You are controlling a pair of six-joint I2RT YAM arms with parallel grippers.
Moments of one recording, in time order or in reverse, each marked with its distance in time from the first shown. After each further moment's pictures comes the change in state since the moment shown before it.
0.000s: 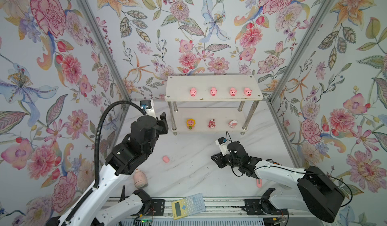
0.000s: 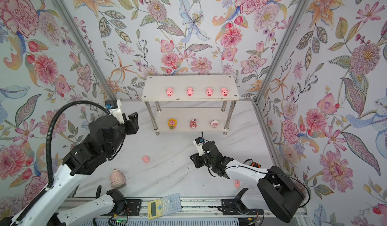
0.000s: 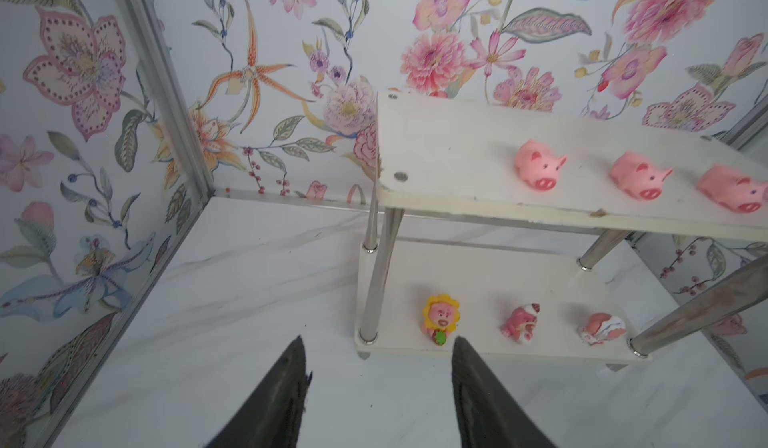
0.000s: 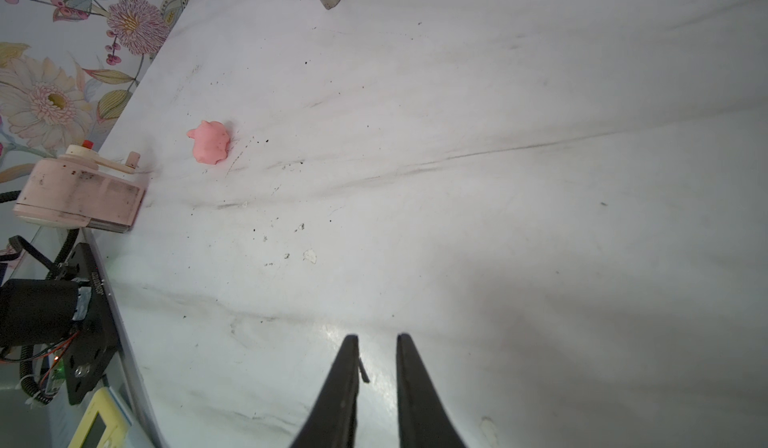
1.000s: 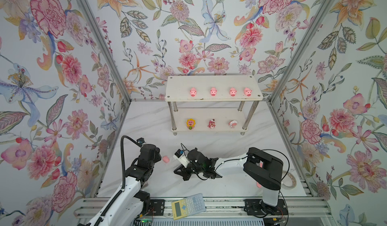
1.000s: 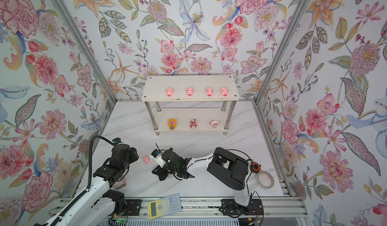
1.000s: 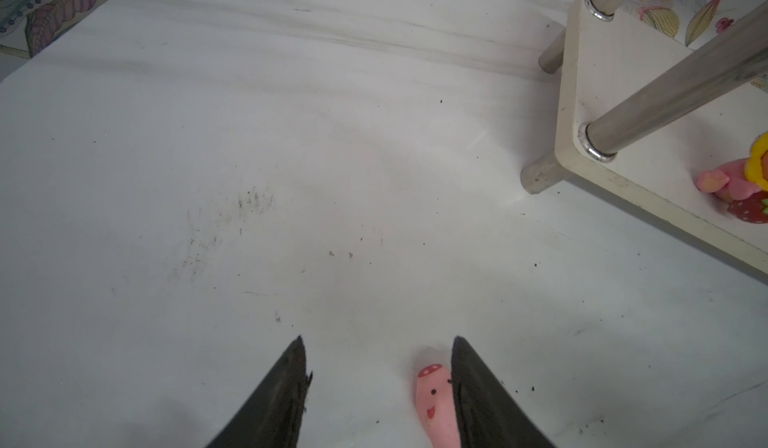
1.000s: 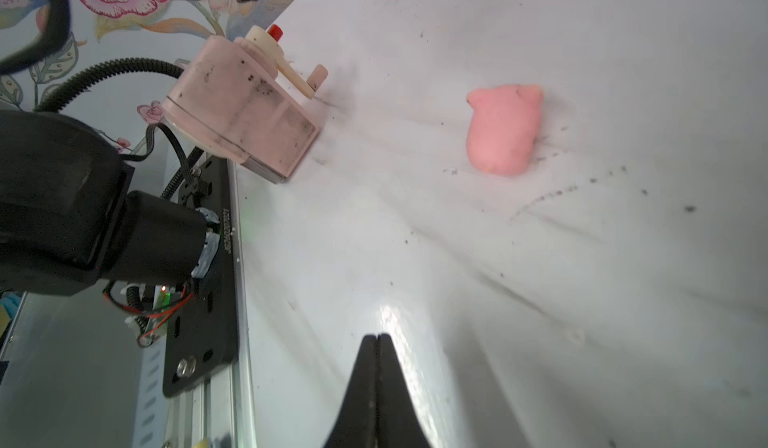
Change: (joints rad) left arm 0.407 -0.100 -0.761 0.304 0.286 -0.217; right arm 0.423 0.663 0.510 0.248 -0.113 -0.026
